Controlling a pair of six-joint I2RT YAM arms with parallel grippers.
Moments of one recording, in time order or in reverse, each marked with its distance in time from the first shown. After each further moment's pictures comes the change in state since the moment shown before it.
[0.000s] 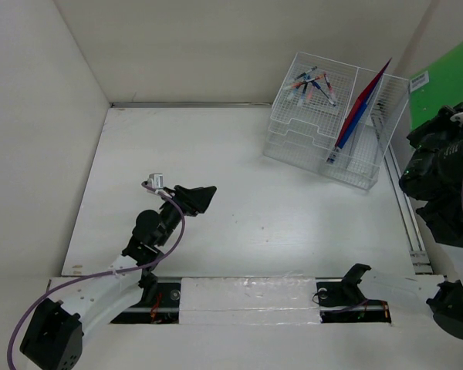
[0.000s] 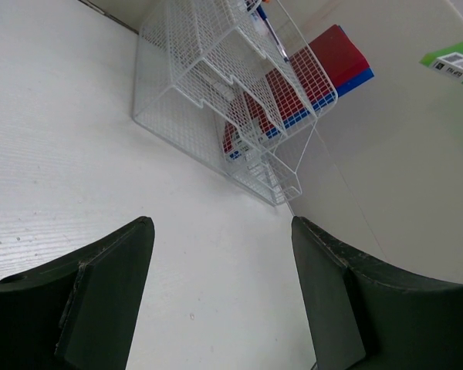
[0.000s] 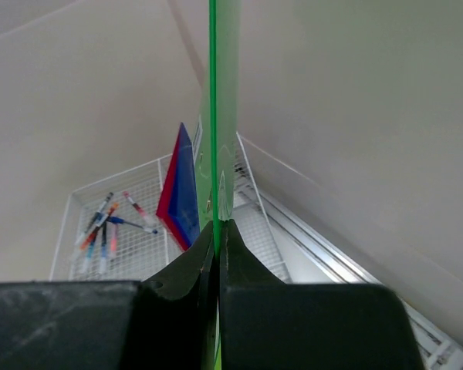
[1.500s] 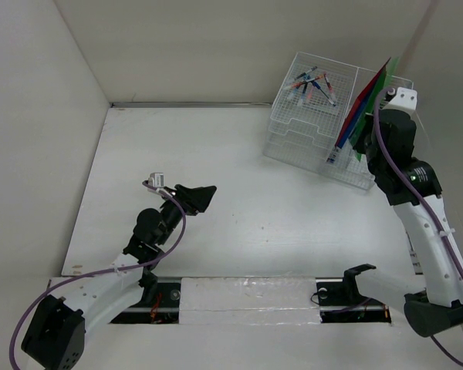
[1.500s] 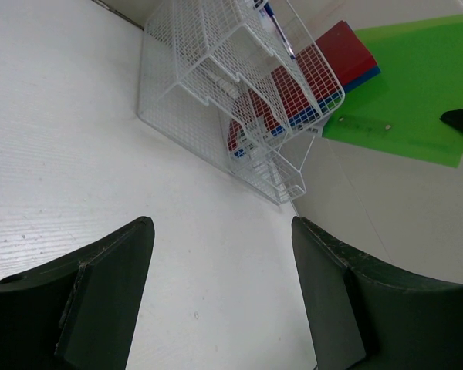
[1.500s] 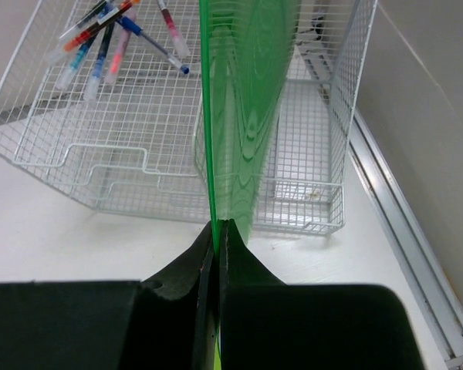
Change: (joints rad) left arm 0.019 0.035 0.000 0.018 0.017 -0.005; right arm -0.469 0.089 -0.316 -0.300 -0.871 0.321
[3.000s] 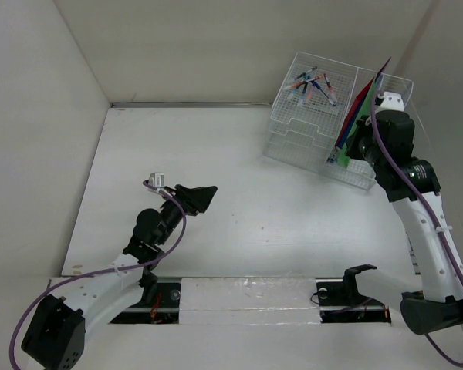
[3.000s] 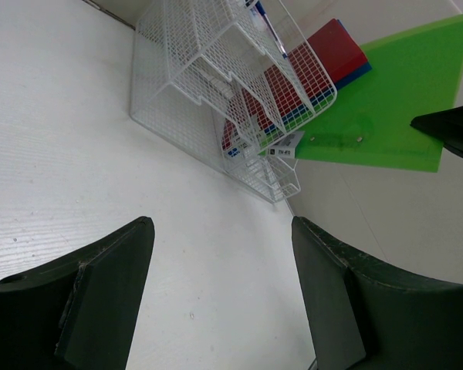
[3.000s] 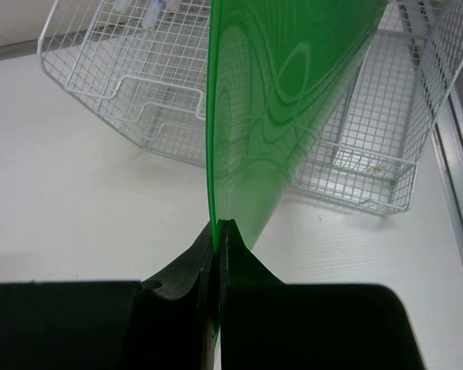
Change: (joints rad) left arm 0.000 0.002 -0.001 0.018 0.016 -0.003; right arm -0.077 0.011 -0.026 -0.050 -0.330 0.022
